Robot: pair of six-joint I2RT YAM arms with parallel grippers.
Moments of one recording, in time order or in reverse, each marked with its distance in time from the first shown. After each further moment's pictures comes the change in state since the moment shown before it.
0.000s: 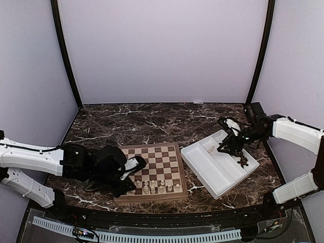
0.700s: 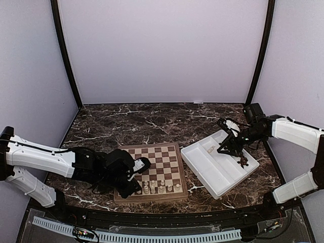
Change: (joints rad) left arm -0.008 0.114 -0.003 0.109 -0.034 -0.064; right arm 0.000 0.013 -0.005 0.000 -0.001 -0.010
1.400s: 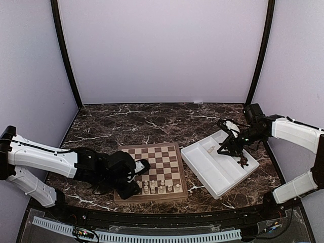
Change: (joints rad) left arm -0.002 0.033 0.003 -0.026 -0.014 0.000; right arm 0.000 0.003 0.000 -0.014 -0.009 -0.008
